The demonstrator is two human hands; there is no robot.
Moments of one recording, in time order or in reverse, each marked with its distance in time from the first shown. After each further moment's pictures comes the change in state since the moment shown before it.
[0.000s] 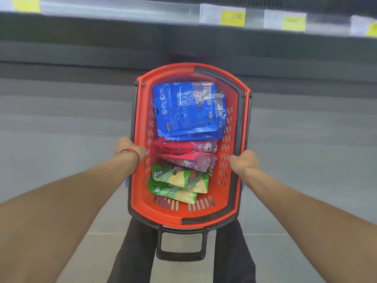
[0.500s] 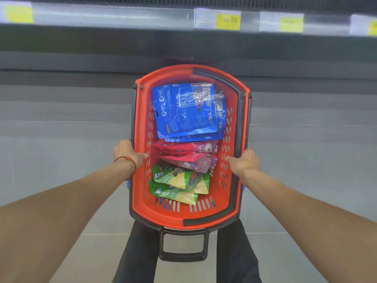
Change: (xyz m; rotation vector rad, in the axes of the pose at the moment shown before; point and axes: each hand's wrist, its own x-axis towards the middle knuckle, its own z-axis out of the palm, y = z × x) left_hand 0.002 0.000 -0.006 0.118 -0.022 0.137; right_hand 0.006 -0.003 -0.002 0.020 0.009 0.022
